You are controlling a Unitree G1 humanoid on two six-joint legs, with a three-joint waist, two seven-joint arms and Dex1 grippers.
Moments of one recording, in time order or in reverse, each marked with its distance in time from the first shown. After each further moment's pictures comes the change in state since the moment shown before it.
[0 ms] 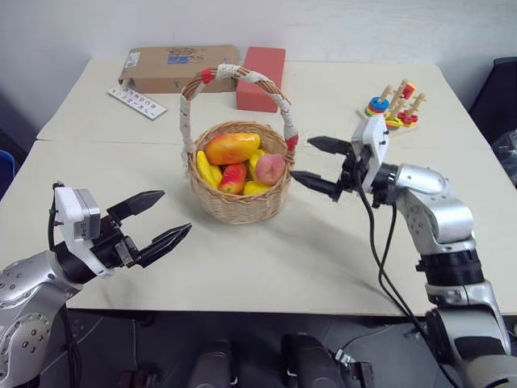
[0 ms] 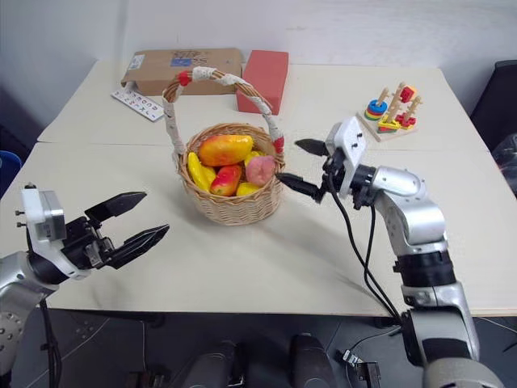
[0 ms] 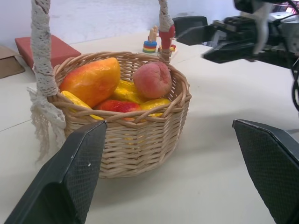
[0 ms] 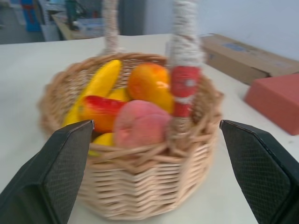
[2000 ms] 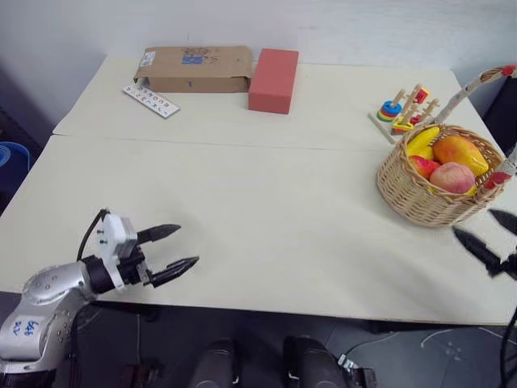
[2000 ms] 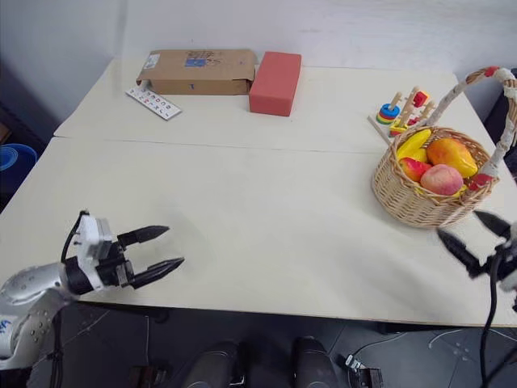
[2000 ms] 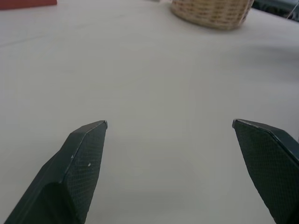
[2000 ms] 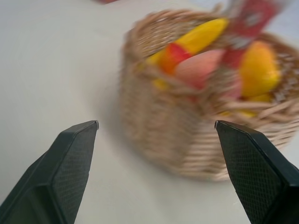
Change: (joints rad) left arm 0.070 0.022 -0.188 0.257 0.279 -0.211 -0.205; right arm 1.011 -0.277 -0.723 -0.238 0.109 -0.133 0.081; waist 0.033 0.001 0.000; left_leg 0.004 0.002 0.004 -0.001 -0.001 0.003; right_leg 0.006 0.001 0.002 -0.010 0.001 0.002
